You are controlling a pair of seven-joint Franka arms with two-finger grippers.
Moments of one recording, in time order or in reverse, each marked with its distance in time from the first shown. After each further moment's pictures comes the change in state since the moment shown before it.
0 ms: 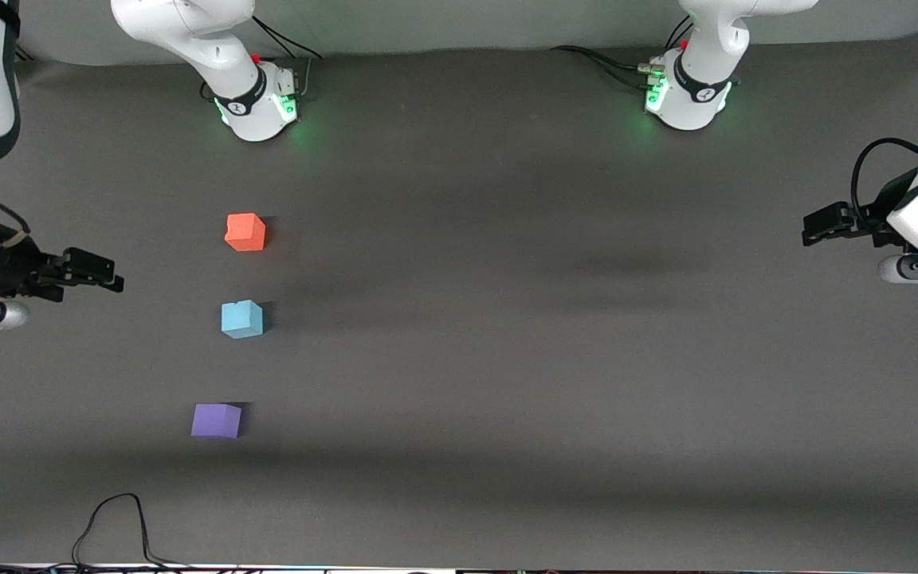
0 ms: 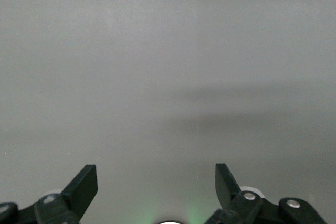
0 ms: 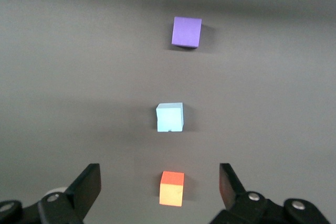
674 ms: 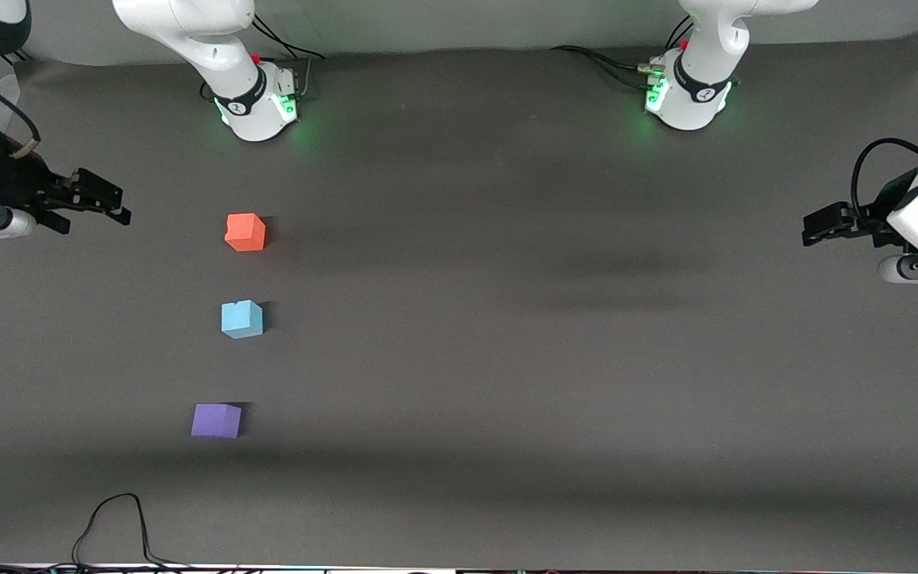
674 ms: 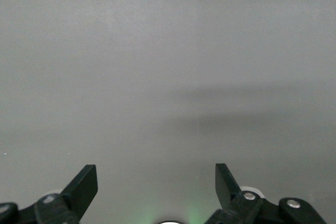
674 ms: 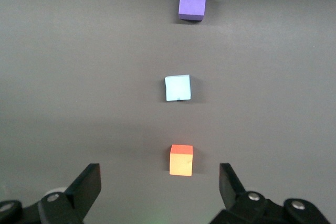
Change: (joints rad) left arm 0.000 0.000 0.000 0.000 0.000 0.000 0.000; right arm -0.148 -0.276 0.192 -0.257 -0.026 0.013 0.074
